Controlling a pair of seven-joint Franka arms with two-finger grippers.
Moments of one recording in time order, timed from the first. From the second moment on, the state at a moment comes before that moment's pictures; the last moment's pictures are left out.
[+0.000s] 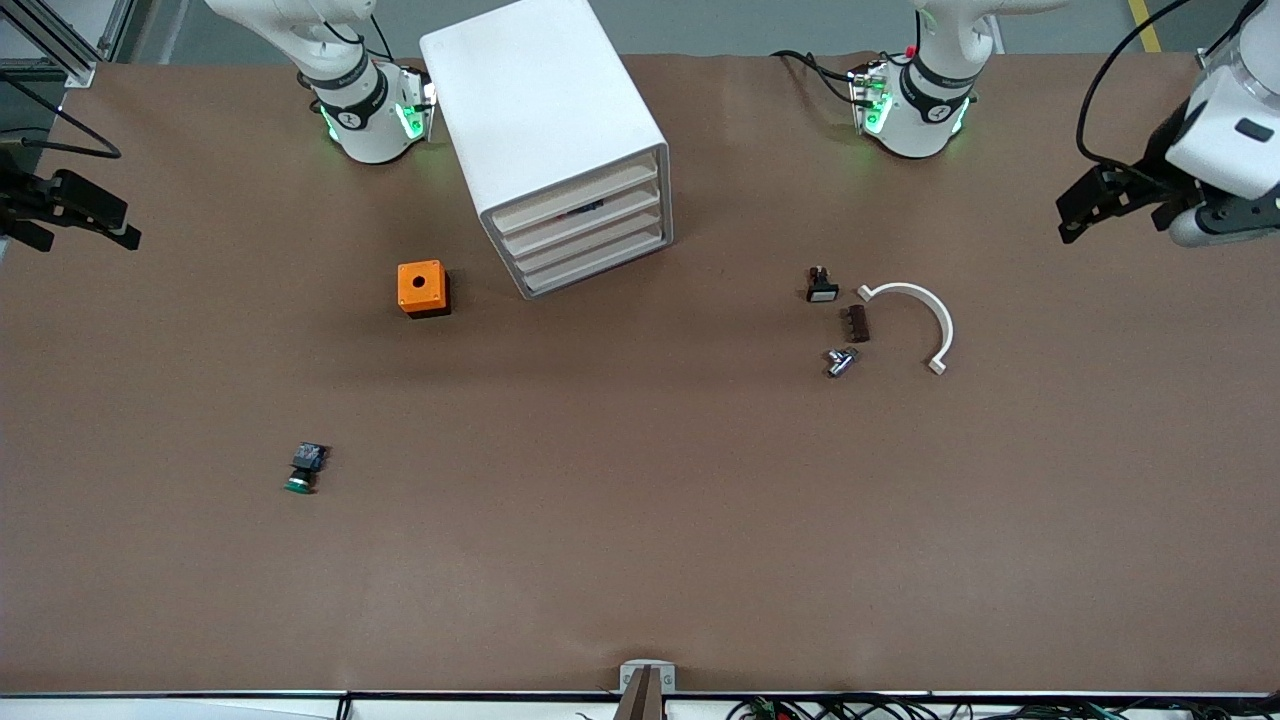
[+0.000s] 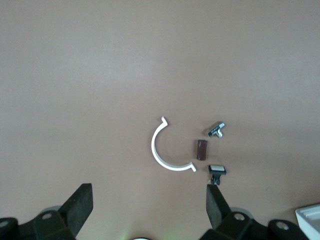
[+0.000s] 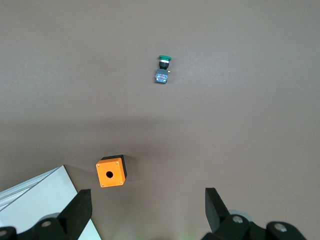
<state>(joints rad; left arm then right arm) -0.03 -0.14 -0.11 -1.69 0.05 1.54 -0.22 -0.04 -0.06 -0.03 -1.59 0.04 1.50 -0.06</state>
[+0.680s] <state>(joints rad) -0.08 -0.18 -0.05 -1.72 0.01 1.52 -0.17 -0.05 -0.07 -0.03 -1.59 0.04 1.50 -0.08</state>
